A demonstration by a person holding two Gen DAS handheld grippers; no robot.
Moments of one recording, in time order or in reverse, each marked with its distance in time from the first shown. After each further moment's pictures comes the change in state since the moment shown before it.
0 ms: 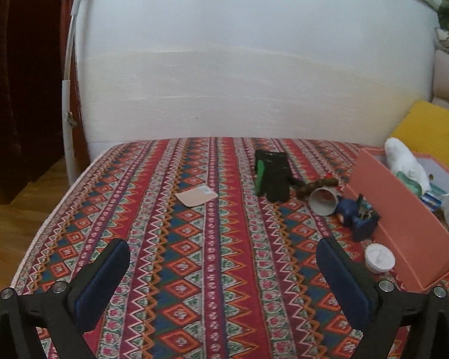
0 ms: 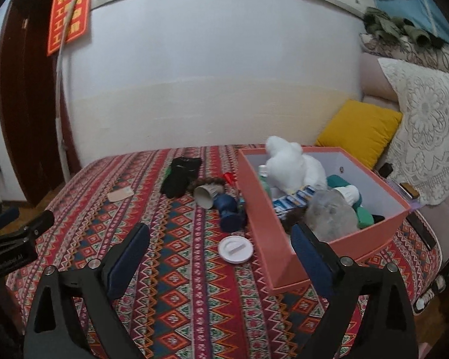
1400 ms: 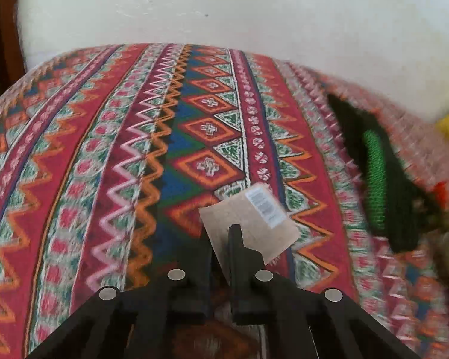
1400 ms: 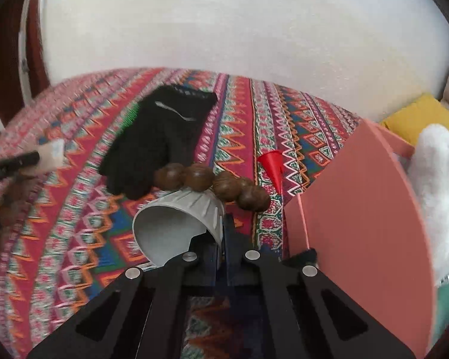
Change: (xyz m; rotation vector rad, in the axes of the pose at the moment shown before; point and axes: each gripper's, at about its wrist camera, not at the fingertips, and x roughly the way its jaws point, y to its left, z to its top) left arm 0.348 0.075 0.039 -0.137 0.327 -0.116; right arm 0.349 0.027 0.035 -0.195 0.356 0.052
